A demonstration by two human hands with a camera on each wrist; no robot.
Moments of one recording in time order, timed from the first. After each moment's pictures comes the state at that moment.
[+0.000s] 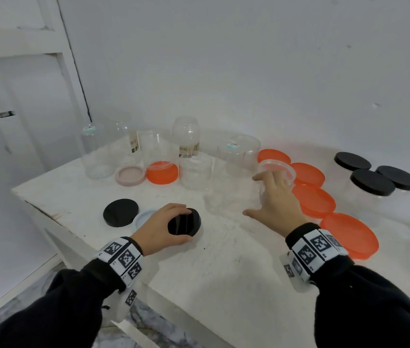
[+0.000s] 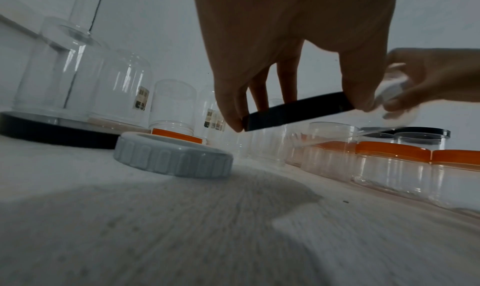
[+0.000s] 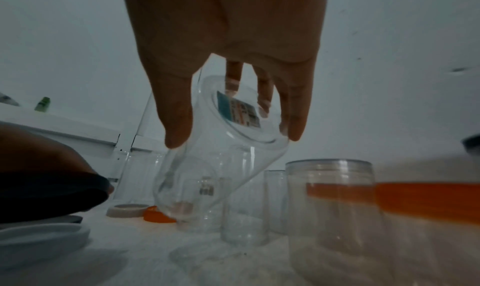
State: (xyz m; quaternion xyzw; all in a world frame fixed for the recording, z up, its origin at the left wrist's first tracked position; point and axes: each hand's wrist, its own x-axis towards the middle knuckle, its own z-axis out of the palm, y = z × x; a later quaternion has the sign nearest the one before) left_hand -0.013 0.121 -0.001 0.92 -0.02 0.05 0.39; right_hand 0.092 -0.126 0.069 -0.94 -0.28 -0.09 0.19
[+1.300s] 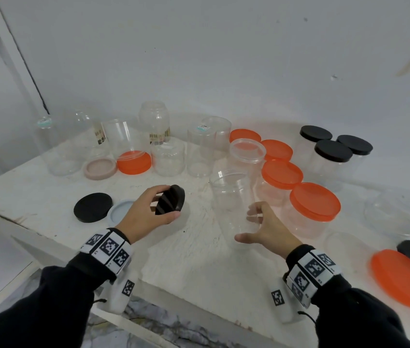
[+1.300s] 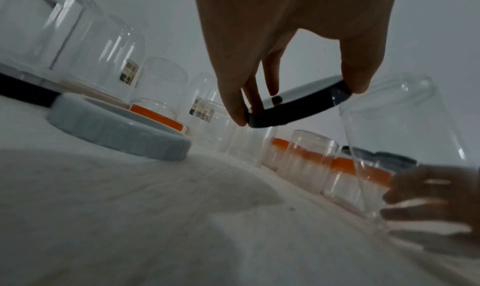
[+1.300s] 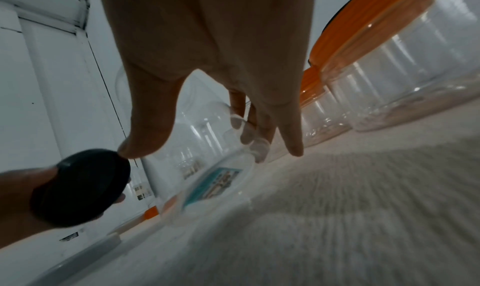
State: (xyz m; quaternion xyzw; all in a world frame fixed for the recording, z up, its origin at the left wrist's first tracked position) left_hand -0.003 0.102 -0.006 0.83 0.01 0.09 0.55; right_hand 0.044 -0.186 0.004 -0.86 -0.10 0.15 0.48
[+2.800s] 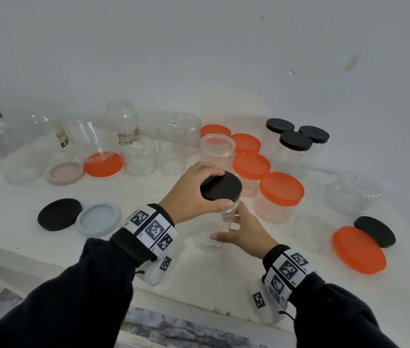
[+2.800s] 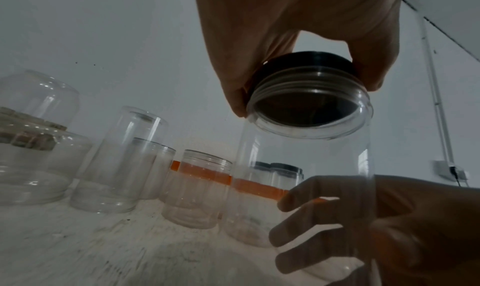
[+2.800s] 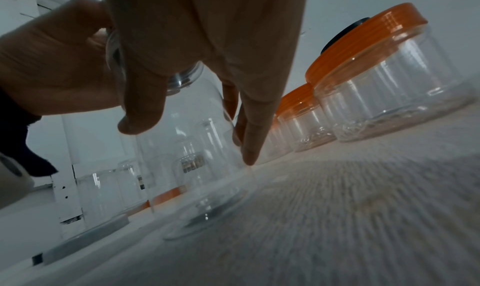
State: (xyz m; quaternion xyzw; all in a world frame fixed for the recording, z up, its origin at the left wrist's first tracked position) left_hand 0.024 -0.017 0.058 0.86 -0.22 0.11 0.45; right_hand 0.015 -0.193 0.003 -0.83 -0.11 0.13 0.53
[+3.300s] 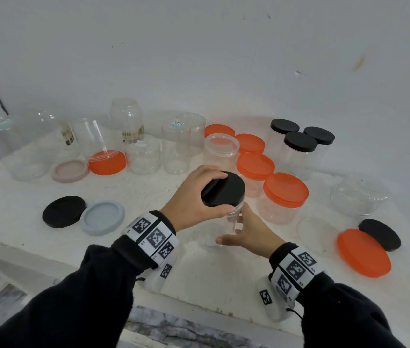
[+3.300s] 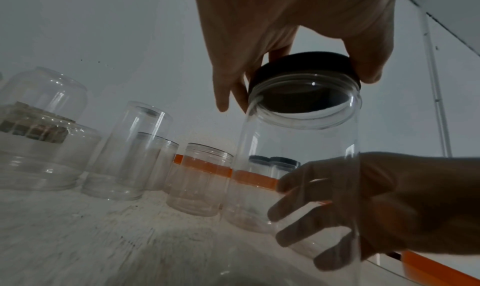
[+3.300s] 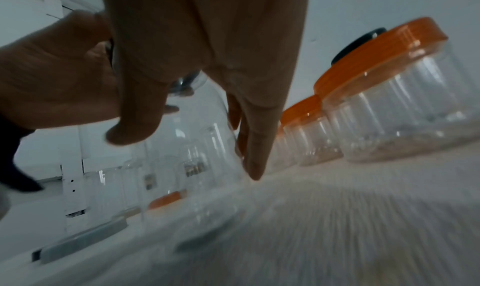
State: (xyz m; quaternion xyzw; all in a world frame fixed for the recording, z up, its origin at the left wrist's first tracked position) left_hand 0.015 -0.016 0.049 0.85 -0.22 0.13 0.47; right_hand 0.015 -0.195 0.014 -0.86 -0.13 0.15 0.47
